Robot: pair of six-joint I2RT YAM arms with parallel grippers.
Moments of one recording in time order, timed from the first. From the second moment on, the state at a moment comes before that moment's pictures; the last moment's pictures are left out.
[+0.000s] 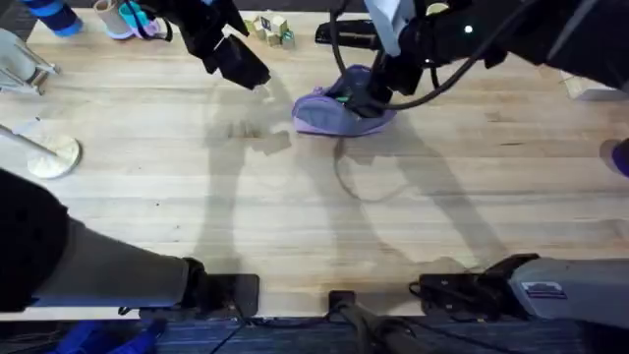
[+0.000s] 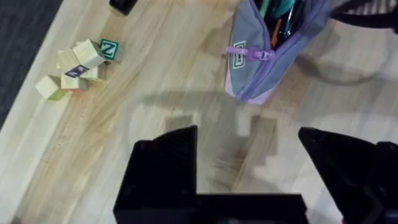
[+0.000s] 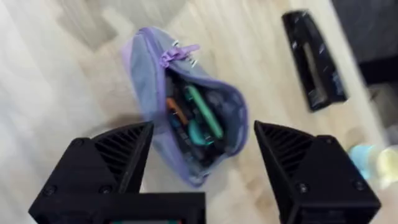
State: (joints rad) left arm 0.00 1.66 1.59 -1.14 0.58 1.03; right arm 0.42 1.52 1.26 -0.64 -0.19 -0.71
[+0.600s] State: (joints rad) left arm 0.07 1.84 1.59 -1.13 0.84 1.26; right arm 0.42 1.41 1.26 -0.84 -0.20 -0.21
